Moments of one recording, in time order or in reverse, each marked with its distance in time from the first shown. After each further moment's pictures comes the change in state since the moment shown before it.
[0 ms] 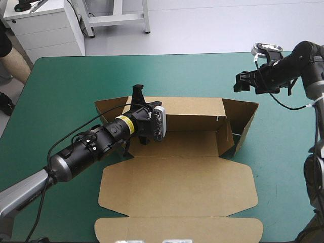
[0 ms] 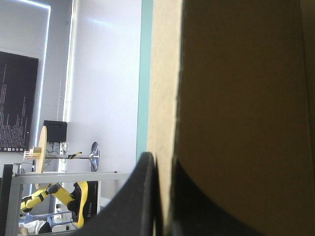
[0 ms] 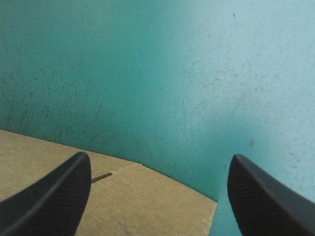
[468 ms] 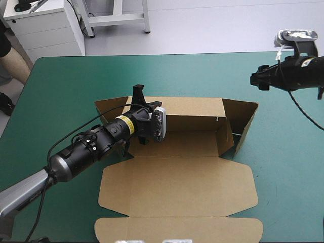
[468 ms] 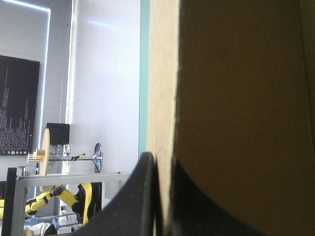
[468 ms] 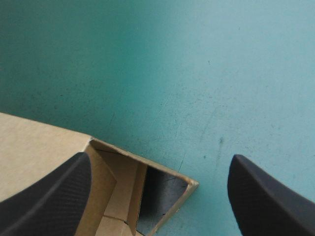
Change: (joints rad) left arm 0.000 0.000 0.000 0.000 0.001 0.026; right arm 0.000 -0.343 0.051 -0.084 0.002 0.018
